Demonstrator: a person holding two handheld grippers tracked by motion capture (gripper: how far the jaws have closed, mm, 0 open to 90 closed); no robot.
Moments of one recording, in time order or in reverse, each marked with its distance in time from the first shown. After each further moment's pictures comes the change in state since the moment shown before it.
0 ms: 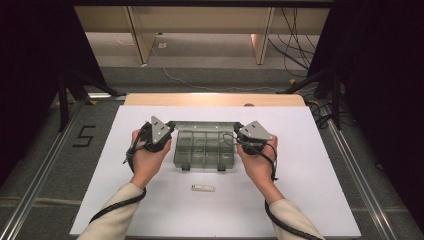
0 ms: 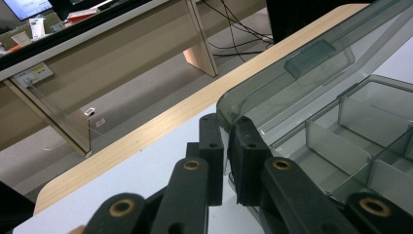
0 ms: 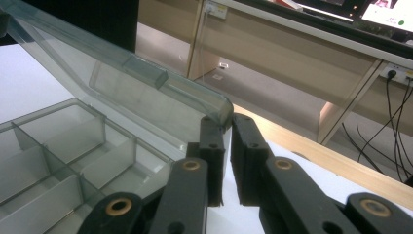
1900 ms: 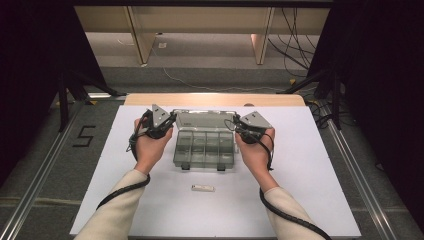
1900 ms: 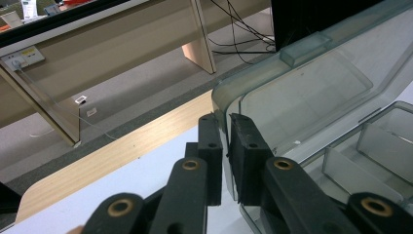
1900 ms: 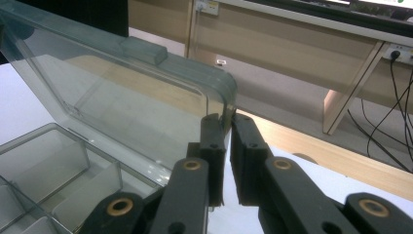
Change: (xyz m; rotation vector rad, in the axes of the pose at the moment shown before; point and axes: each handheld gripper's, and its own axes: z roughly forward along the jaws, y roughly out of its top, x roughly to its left) left arm 0.018 0.015 0.027 0.017 -0.013 -0.080; right arm -0.012 0.007 0.028 0.016 -0.013 0.097
